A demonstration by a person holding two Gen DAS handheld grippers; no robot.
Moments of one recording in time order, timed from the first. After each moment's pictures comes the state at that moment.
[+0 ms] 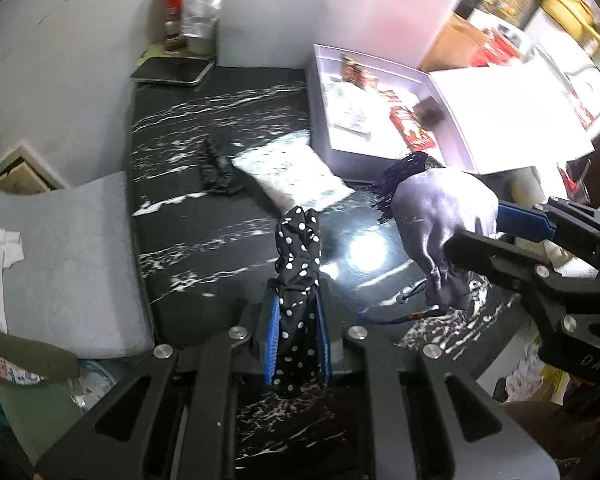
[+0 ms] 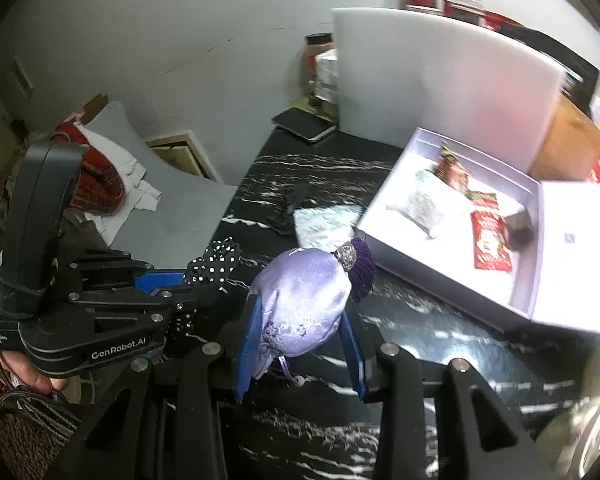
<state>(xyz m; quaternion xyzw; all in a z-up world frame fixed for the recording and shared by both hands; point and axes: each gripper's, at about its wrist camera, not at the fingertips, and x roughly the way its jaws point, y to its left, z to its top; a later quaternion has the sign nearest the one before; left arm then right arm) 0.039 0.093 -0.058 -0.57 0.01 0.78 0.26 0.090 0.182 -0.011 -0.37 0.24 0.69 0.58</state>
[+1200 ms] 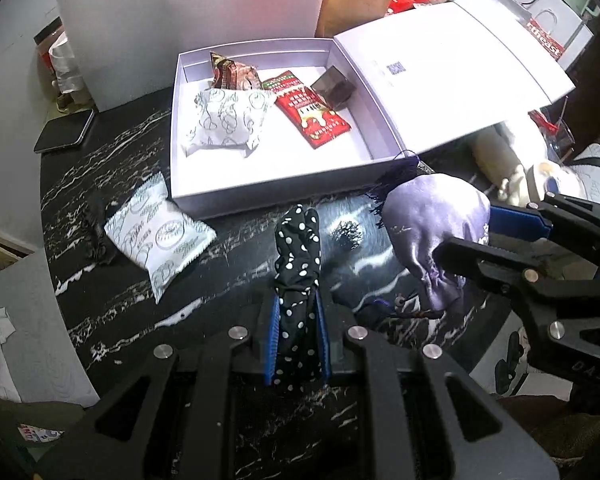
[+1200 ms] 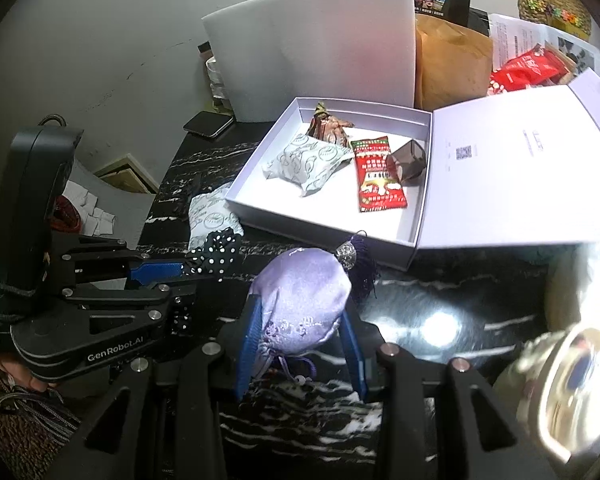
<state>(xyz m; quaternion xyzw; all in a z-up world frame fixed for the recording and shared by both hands) 0.036 0.251 -0.057 -0.57 0.10 0.75 0.33 0.212 0.171 0.004 -0.35 0.30 0.62 0.63</state>
